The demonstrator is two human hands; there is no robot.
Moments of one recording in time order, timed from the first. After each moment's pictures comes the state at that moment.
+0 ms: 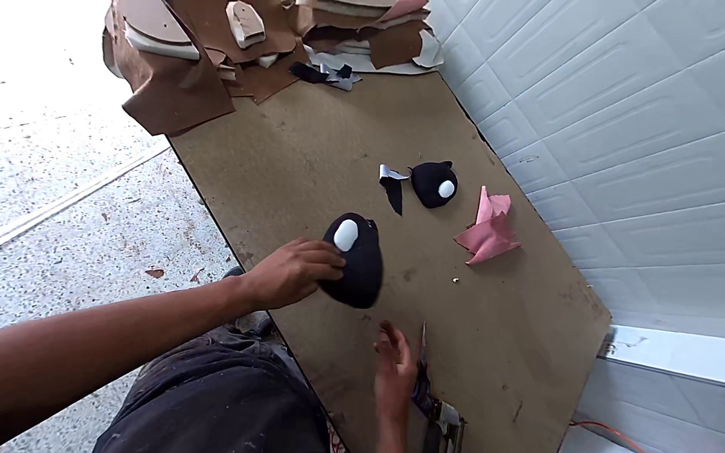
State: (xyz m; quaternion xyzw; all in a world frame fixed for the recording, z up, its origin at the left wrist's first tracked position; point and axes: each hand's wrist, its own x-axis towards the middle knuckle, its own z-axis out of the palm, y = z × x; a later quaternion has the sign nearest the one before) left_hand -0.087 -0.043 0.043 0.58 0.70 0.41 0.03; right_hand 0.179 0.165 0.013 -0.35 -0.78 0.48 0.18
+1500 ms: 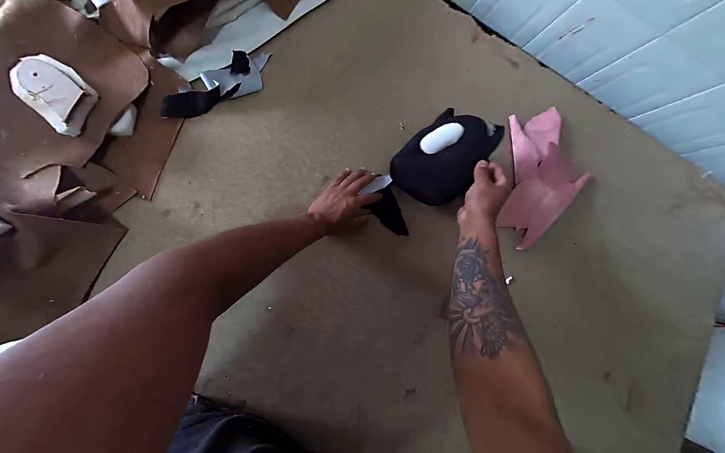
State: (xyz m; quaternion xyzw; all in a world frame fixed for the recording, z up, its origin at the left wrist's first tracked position) left_hand -0.377 0.311 -0.116 0.66 0.71 0.22 0.12; right_hand -0.193 0.554 -0.059 -0.53 -0.63 0.43 0.37
